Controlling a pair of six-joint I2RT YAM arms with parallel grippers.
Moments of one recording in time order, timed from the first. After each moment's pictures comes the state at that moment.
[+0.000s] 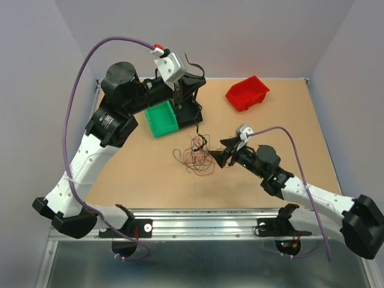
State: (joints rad) left arm -0.65 1.29 1.74 -0.32 0.51 0.17; right arm 0.74 0.93 0.41 0.54 -0.08 0.15
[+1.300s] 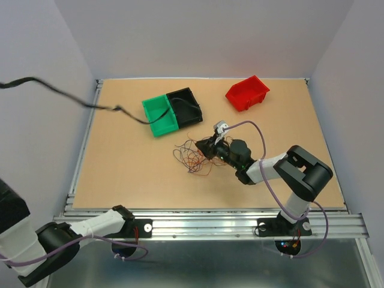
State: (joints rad) left arm -0.65 1.08 2.19 0.25 0.25 0.01; right arm 0.75 1.70 0.57 1.12 -0.11 0.22
